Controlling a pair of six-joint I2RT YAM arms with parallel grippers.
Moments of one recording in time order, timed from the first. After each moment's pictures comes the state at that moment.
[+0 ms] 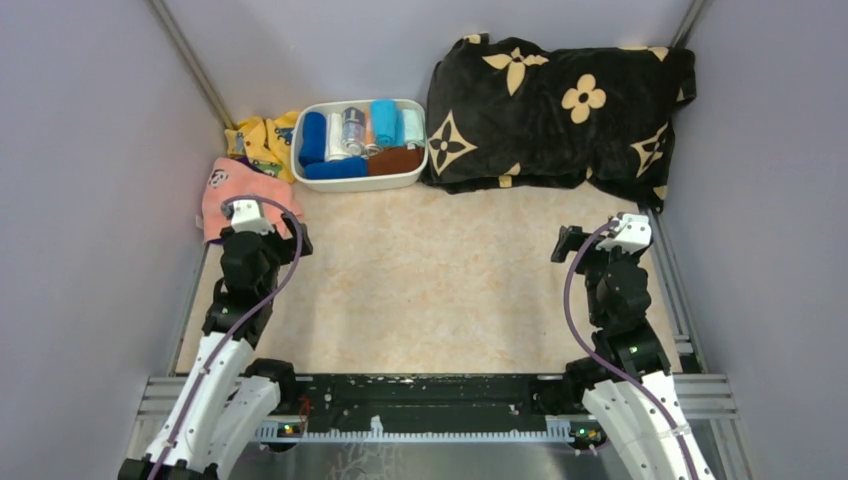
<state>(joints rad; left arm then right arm) -0.17 0.64 0.55 -0.14 -0.29 -0.23 0.27 0.37 0.53 -0.22 0.38 0.12</state>
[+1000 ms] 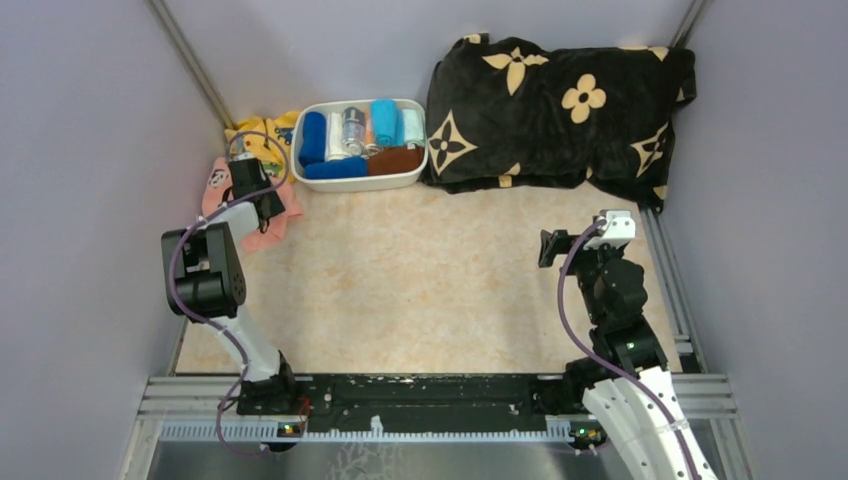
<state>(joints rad) 0.16 1.79 1.09 0.00 -0.18 -0.25 0.27 0.40 0.52 -0.20 0.19 0.12</state>
